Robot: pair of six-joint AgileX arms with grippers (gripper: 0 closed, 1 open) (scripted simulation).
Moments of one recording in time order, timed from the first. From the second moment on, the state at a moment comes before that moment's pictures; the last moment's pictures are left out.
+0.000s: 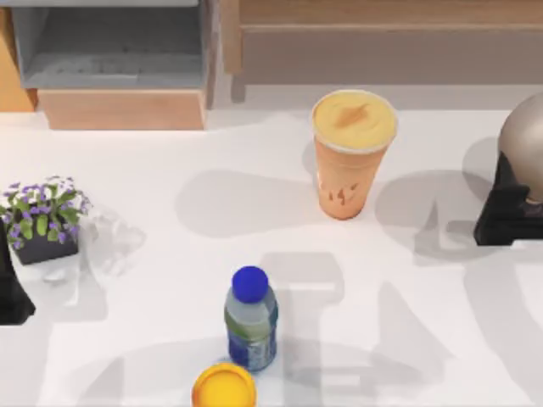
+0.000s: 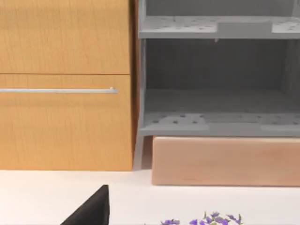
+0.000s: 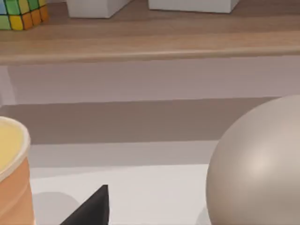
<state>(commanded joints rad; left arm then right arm) 0.00 0.00 0.00 0.00 0.00 0.00 0.51 1.03 0.22 0.66 0.49 0.13</state>
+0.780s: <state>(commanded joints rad) 0.00 0.00 0.00 0.00 0.00 0.00 0.88 2.02 0.53 1.38 0.90 0.06</state>
